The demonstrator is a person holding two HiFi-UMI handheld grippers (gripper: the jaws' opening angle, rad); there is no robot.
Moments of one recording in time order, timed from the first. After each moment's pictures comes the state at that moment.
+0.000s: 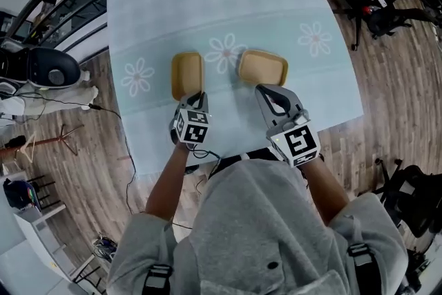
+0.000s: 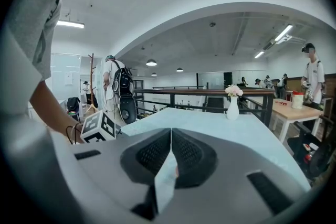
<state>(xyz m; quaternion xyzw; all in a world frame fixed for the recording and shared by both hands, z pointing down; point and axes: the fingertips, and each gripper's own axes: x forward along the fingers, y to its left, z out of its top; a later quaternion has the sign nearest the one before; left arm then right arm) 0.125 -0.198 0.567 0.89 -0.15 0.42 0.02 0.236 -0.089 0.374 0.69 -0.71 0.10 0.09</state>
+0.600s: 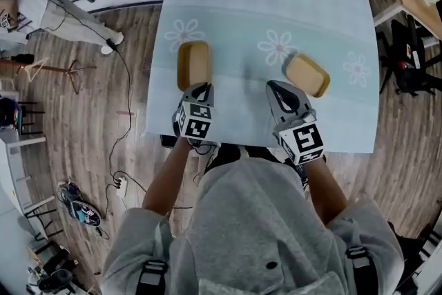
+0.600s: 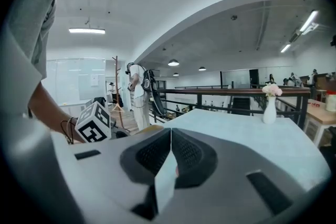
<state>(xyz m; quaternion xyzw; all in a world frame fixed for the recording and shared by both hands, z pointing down) 0.007 -0.212 0.536 0.88 -0.30 0.37 0.09 0.148 -0.134 0.380 0.59 -0.79 0.09 0.10</state>
